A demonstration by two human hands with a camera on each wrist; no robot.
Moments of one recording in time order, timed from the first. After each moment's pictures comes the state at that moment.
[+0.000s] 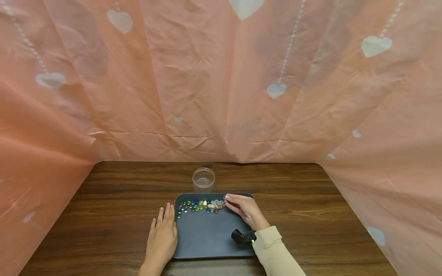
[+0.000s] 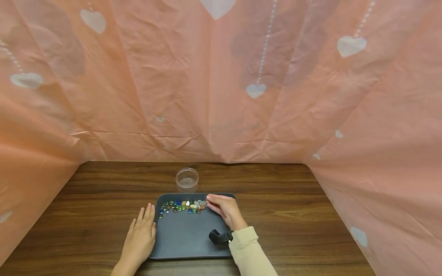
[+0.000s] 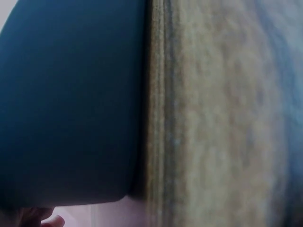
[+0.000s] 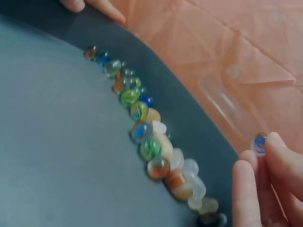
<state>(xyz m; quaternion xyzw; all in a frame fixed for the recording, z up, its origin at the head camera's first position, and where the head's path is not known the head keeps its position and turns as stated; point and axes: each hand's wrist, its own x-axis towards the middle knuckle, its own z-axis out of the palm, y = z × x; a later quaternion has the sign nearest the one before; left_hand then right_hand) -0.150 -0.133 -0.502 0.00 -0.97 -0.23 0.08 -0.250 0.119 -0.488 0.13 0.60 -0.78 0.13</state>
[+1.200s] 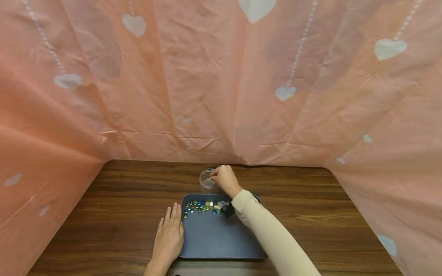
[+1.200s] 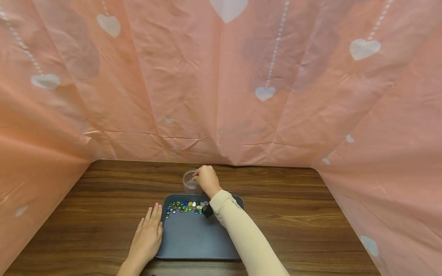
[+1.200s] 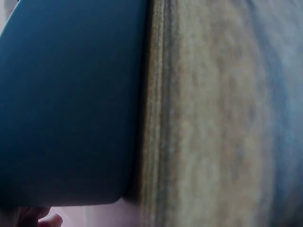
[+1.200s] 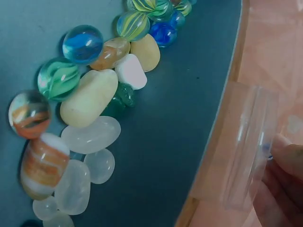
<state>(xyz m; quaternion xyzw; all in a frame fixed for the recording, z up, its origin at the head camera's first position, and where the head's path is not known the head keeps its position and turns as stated) -0.151 -0.133 -0.505 0.00 -0.96 -0.25 0.08 -0.324 0.043 -0.436 -0.21 0.94 -0.28 -0.08</state>
